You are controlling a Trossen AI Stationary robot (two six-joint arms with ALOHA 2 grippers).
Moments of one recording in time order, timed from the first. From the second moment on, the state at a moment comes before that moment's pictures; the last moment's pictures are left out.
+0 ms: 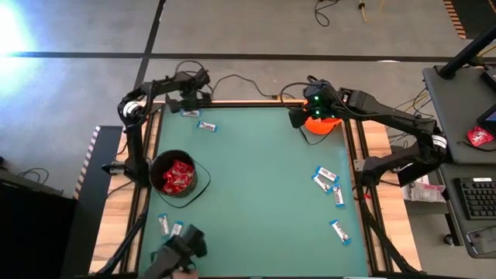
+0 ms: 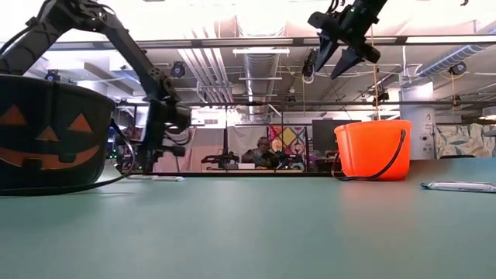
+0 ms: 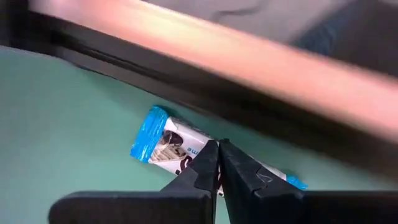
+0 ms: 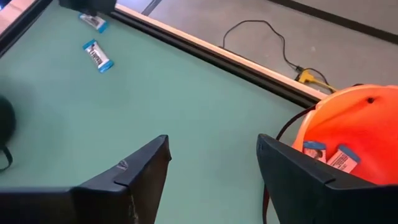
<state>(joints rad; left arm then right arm) 0.99 2.04 1.41 -0.89 -0.24 -0.89 -0.46 1.31 1.31 -0.83 0.20 0.49</state>
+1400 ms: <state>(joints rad) 0.72 1.98 1.27 -0.95 -0.22 -0.41 0.02 1.31 1.30 -0.95 0.24 0.64</state>
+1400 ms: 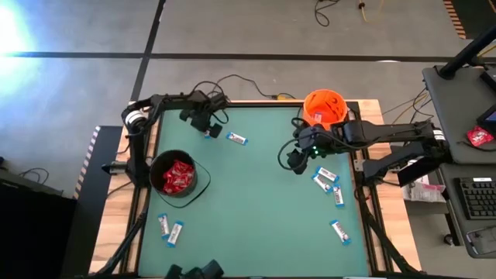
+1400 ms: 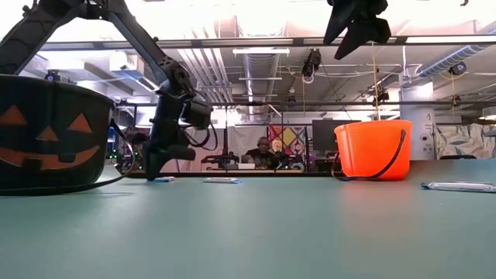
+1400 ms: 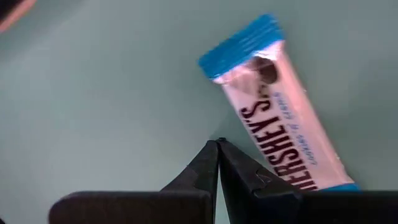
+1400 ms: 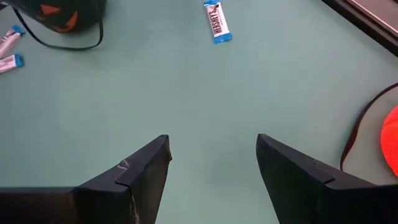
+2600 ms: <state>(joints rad) 0.41 1.59 0.70 -0.35 -0.22 -0.43 -0.24 1.81 0.96 0.40 0.13 0.13</state>
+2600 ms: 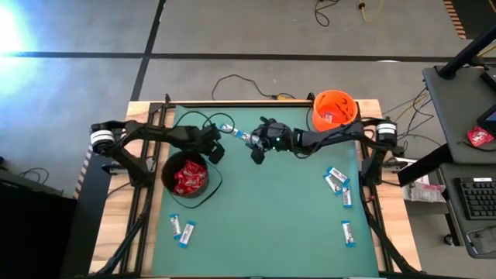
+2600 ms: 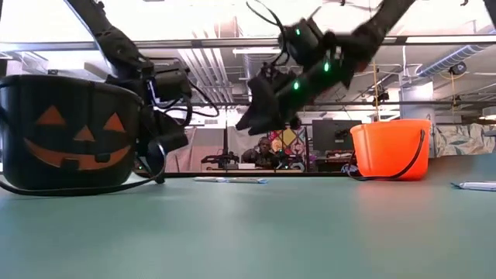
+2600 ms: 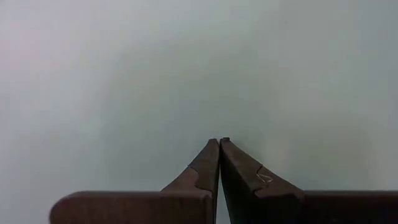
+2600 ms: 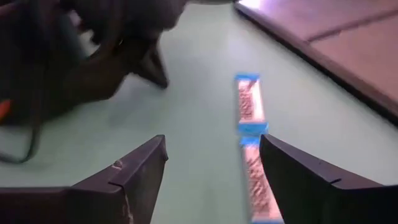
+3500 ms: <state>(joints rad) 0.43 1.52 0.63 -0.50 -0.30 -0.32 -0.32 2.19 1.00 0.73 0.12 0.01</state>
